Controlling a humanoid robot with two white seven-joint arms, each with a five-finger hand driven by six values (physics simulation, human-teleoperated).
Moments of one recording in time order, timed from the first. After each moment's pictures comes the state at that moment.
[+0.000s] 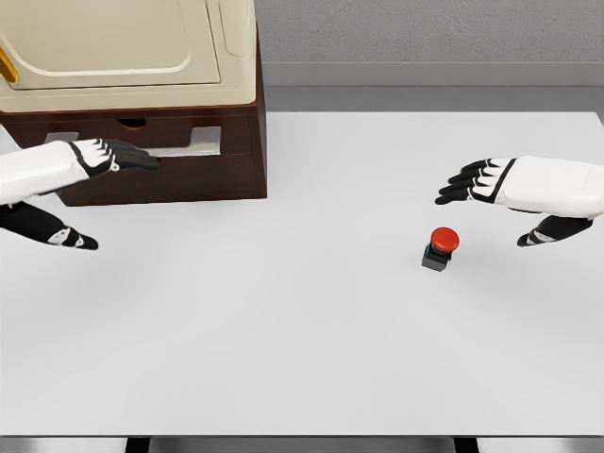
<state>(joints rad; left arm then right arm) -0.73 1.32 -0.92 -1.76 0.24 -0.61 -0.23 -0.64 -1.20 0.70 -1.71 0.04 -0.61 0.49</state>
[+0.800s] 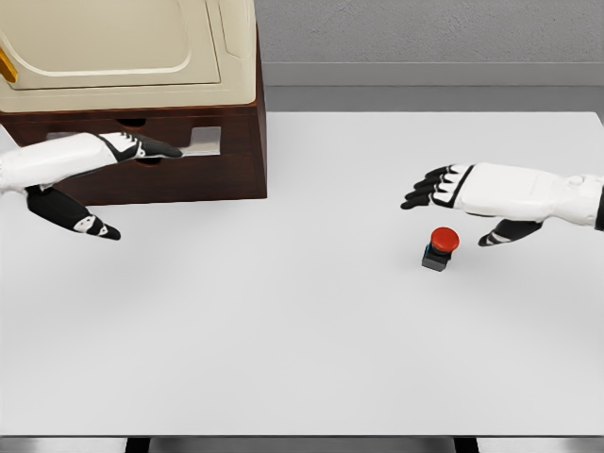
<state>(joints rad) -0.78 1.23 -0.92 -1.75 0.31 -0.44 -0.36 -0.64 -1.02 0.72 -1.62 0.18 -0.61 0.49</state>
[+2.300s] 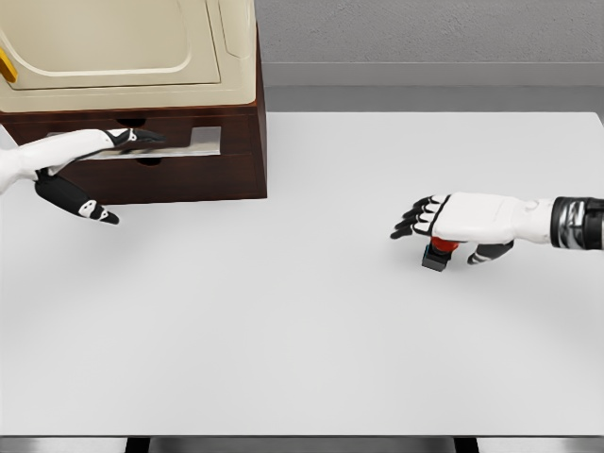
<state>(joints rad) -0.79 1.15 -0.94 -1.62 0.32 -0.26 -0.37 -0.66 -0.93 0.79 -1.53 0.37 -0.61 0.51</state>
